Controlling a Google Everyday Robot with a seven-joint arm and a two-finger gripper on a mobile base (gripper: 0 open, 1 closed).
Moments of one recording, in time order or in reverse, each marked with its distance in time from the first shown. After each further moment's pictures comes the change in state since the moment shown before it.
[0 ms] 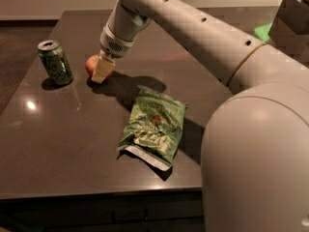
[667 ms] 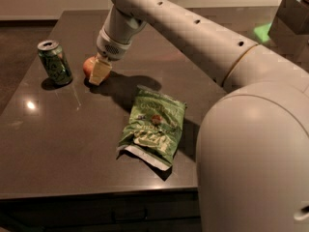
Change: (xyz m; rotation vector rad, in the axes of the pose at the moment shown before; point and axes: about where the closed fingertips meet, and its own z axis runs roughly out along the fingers) arm -0.003 0.003 0.015 -0.017 0.012 -0.011
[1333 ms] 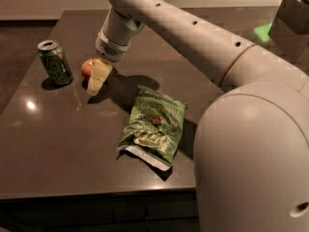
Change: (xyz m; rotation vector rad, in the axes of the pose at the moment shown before) arm 0.000 0.001 0.002 -0.003 0.001 0.000
